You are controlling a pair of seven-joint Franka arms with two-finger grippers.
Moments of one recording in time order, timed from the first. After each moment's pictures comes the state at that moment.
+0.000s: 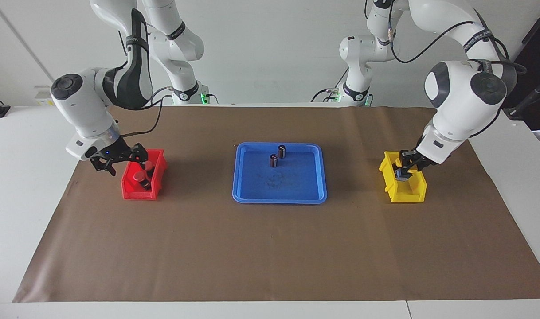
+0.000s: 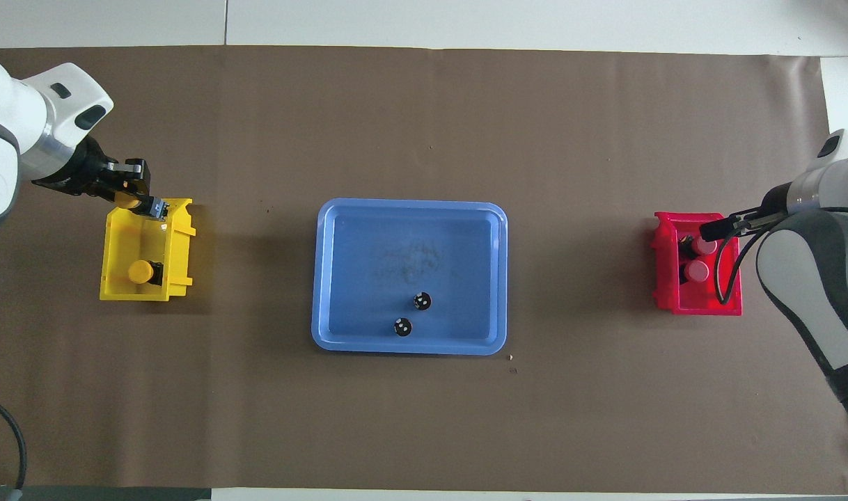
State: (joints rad) left arm -0.03 0.19 -0.05 -1.69 0.03 1.79 0.00; right arm -0.12 0.04 -0.01 -1.94 0.02 1.98 -0.37
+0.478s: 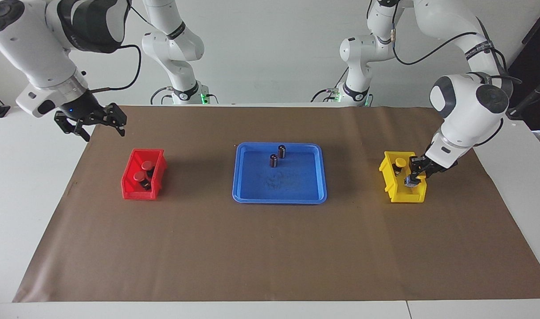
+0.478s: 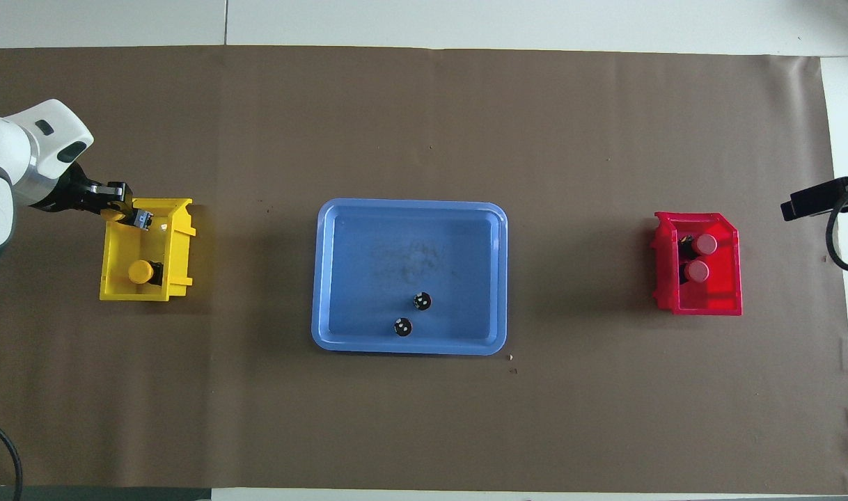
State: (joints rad) left arm 0.03 0.14 -0.05 -1.90 0.03 2.03 0.08; right arm -0.12 0.03 -0.01 -1.58 0.02 1.55 -0.25
